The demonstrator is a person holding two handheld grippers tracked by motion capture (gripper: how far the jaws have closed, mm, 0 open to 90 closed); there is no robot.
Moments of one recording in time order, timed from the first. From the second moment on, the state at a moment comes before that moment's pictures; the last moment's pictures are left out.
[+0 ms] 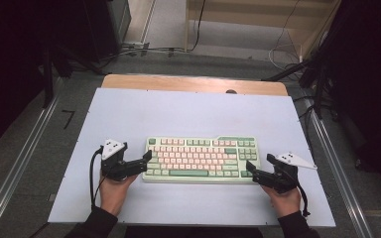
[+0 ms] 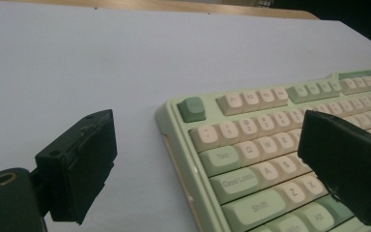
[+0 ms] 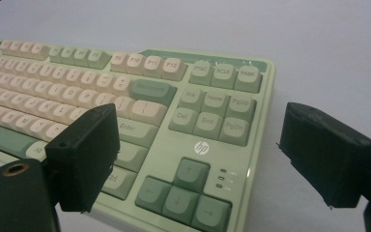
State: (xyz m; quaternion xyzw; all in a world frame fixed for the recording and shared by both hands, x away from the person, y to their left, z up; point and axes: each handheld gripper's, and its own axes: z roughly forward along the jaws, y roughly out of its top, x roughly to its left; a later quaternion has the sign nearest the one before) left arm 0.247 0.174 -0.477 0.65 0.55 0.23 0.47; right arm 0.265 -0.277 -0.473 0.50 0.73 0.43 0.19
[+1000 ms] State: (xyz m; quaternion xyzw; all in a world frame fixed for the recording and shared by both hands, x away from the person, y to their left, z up) left arm 0.285 0.096 -0.480 0.75 0.44 0.13 0.48; right arm 0.270 -0.261 -0.479 0.49 0.74 0.42 0.19
